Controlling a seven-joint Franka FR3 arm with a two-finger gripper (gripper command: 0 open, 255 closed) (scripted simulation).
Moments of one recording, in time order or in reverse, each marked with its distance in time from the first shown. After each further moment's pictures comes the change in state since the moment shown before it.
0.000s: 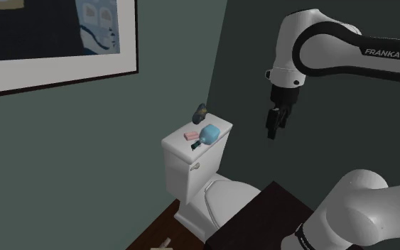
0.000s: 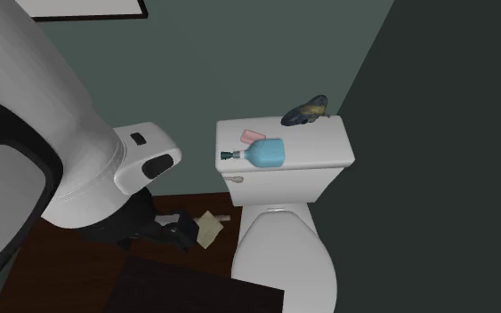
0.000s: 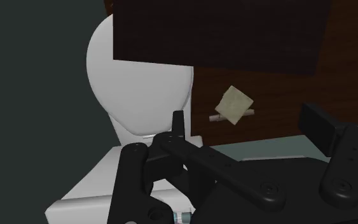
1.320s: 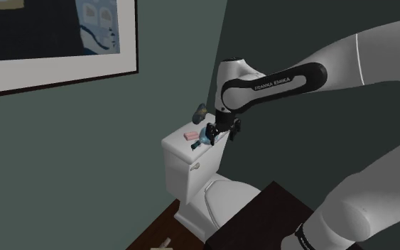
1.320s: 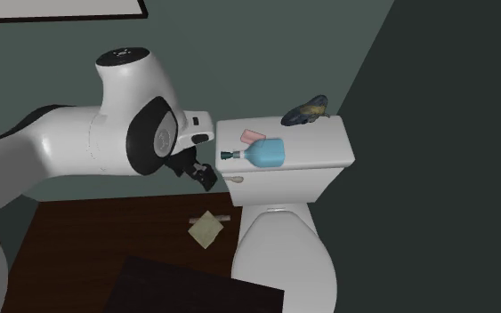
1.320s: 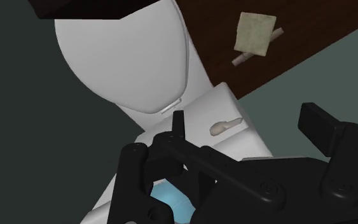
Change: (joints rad) arm -0.124 0.569 0.175 0.056 -0.012 0.607 0.554
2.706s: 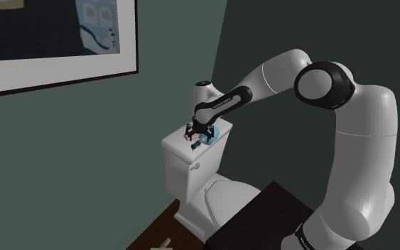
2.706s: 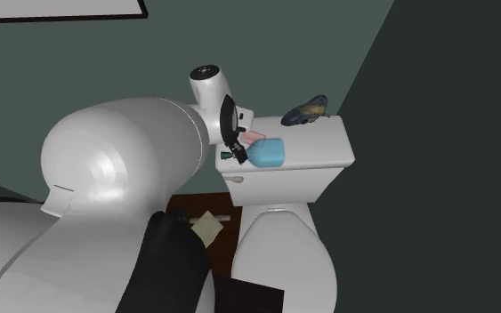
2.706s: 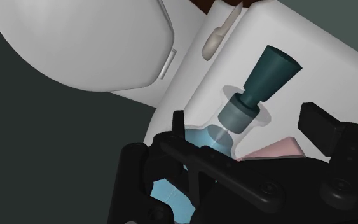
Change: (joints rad) arm -0.005 0.661 -0.093 0.453 -0.254 0.269 0.531
